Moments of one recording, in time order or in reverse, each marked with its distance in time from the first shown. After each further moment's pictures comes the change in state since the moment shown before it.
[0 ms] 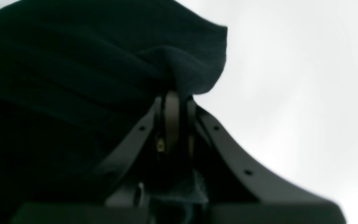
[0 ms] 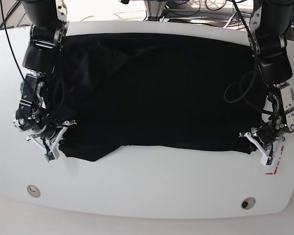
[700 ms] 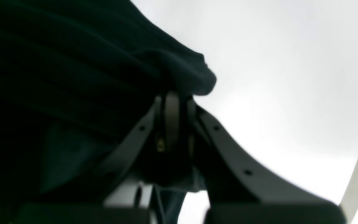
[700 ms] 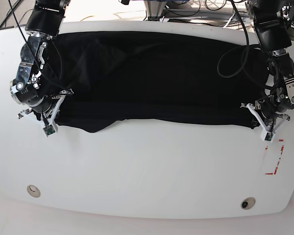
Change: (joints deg) left arm 17.4 -0.9 -2.0 22.2 -0.7 -0.3 10.1; right arm -17.5 -1.0 3.6 30.2 0.8 -0.2 -16.5
